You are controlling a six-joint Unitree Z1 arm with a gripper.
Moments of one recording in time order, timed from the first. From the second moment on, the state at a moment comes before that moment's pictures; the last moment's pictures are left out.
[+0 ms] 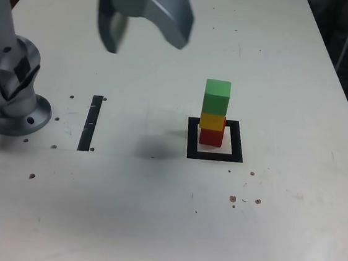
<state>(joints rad) -0.19 1.59 -1.49 1.60 0.13 -0.10</state>
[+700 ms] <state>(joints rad) -0.14 1.51 -0.76 1.13 0.03 -0.10</state>
